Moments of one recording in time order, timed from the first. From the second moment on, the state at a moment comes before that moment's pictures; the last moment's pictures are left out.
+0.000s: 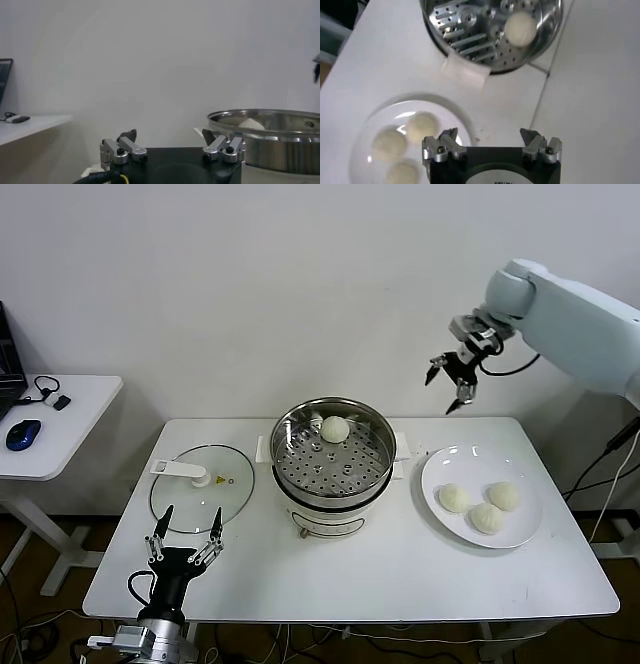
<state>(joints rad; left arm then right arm) 1.71 -1.48 -0.60 -2.07 -0.10 -0.18 0.07 0.57 0.90 -1.23 0.81 0.28 0.14 -1.34</state>
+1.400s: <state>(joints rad) 1.72 -1.48 -0.61 -2.03 -0.12 -0.18 0.07 0.10 0.88 -0.94 0.76 0.02 0.08 -1.23</state>
